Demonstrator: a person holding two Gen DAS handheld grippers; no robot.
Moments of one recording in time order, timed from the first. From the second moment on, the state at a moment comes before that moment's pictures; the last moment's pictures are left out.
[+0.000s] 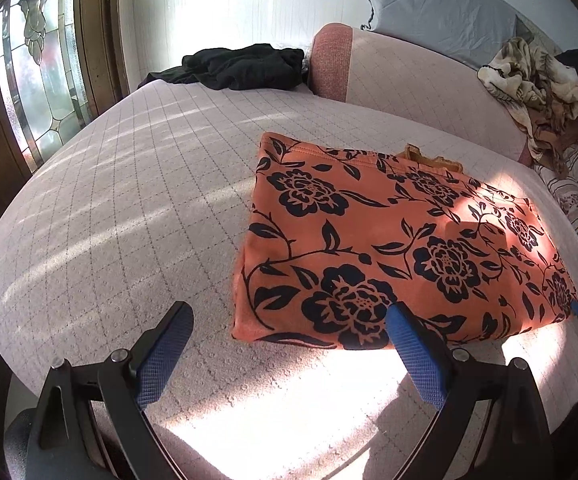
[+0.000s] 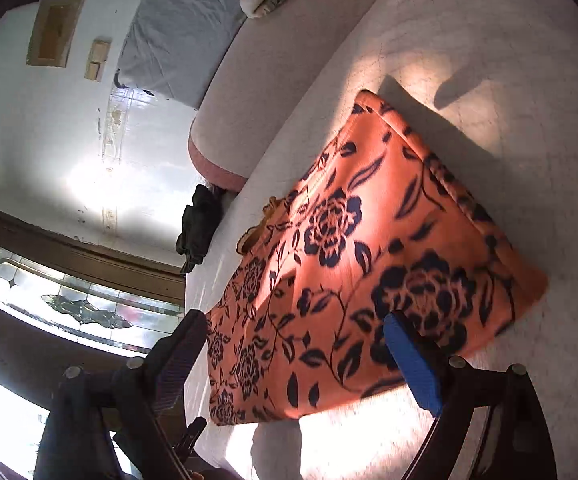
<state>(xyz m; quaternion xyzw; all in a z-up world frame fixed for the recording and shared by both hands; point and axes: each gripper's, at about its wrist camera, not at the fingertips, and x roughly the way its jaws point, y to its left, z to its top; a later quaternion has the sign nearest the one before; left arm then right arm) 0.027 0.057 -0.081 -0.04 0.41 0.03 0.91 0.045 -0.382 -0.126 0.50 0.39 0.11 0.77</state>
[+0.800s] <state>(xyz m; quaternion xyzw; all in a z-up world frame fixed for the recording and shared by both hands) 0.048 0.026 -0.070 -0.02 0.40 0.02 0.92 0.035 -0.418 -0.154 0.58 0.38 -0.03 0.72</state>
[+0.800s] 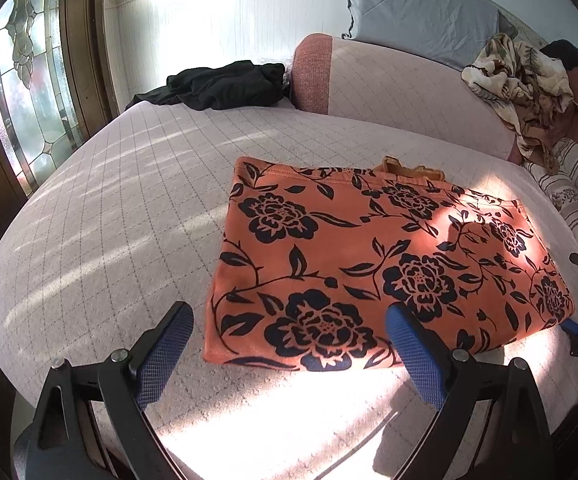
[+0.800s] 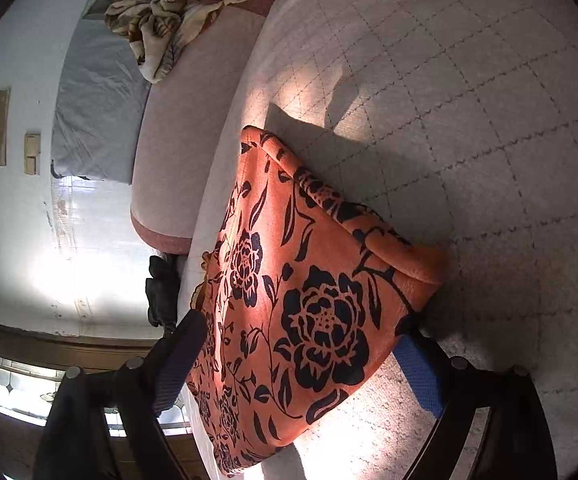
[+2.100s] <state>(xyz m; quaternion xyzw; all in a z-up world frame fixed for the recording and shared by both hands) 0.134 -0.053 -0.131 0.03 0.45 -0.05 0.89 0.092 -0.397 -0.153 0.43 0.41 -0.06 0.80</state>
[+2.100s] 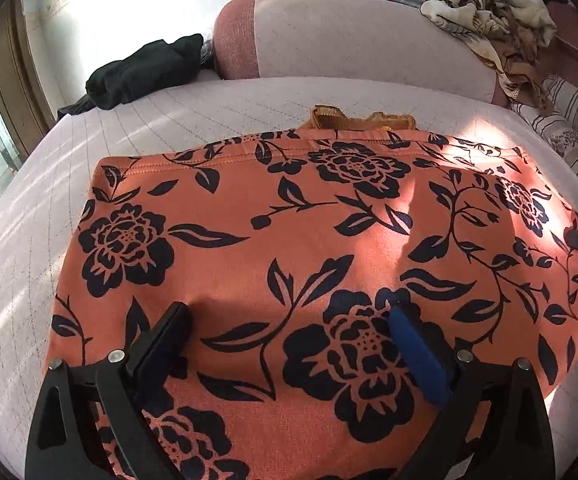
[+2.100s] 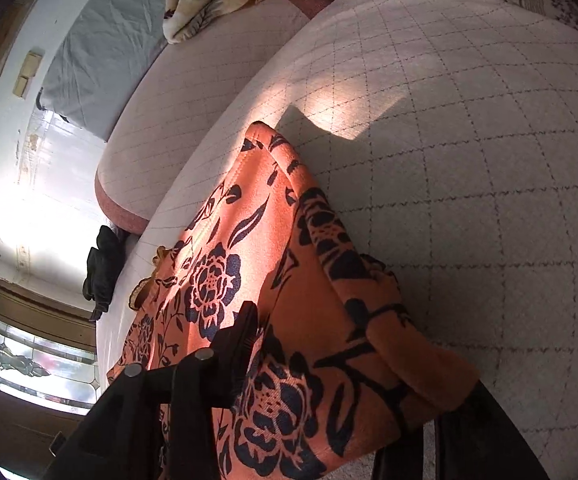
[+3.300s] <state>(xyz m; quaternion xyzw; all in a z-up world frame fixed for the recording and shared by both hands) 0.008 0.205 -0.084 -0.22 0.30 0.13 0.92 0.119 0.002 -0.094 0.06 0.47 0.28 0.83</state>
